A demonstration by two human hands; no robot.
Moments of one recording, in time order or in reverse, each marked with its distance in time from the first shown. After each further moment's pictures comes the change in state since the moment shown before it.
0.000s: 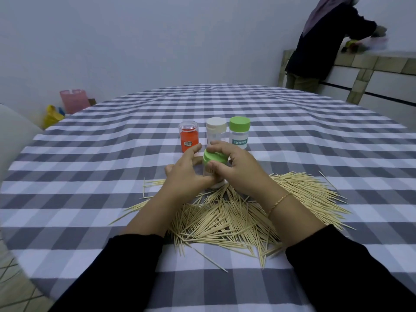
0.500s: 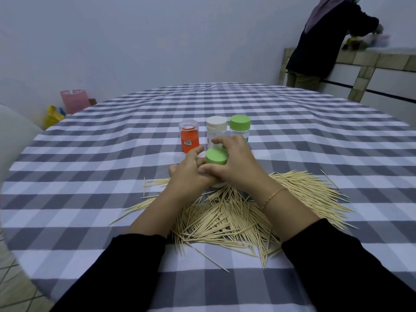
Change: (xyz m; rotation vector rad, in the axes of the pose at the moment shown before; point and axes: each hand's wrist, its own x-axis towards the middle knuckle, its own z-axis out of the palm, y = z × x) left_hand 0.005 -0.003 0.006 -0.001 -0.015 0.002; right_hand 0.008 0.002 0.006 -0.167 0.083 0.080
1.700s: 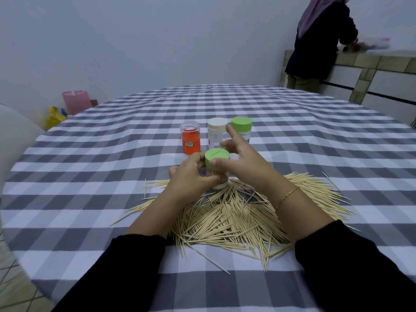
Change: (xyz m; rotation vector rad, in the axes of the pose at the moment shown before) left_hand -0.004 0.006 -0.003 0.018 -0.014 0.018; right_hand 0.000 0.004 -0.015 0.402 -0.149 0.120
